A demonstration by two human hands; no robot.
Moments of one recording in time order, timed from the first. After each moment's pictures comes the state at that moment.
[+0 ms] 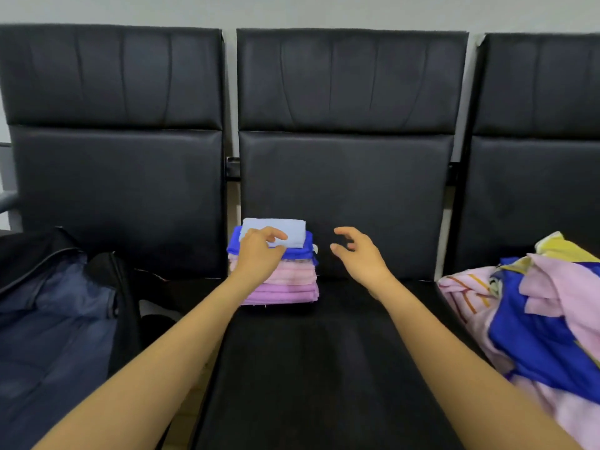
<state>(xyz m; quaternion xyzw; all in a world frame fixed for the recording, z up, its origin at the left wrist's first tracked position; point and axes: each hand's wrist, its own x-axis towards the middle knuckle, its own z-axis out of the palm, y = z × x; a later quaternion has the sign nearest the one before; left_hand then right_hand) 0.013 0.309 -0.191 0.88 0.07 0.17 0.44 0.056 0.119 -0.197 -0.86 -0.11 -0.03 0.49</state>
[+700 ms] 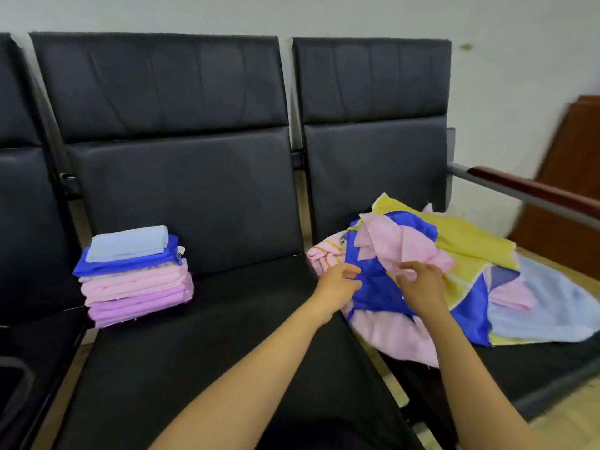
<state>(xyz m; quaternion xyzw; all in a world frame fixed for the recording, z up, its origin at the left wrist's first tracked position) -0.032 -0.042 -0.233 0.80 -0.11 -0.15 0.57 -0.055 -0.213 -0.254 -0.88 0.23 -0.17 0.37</state>
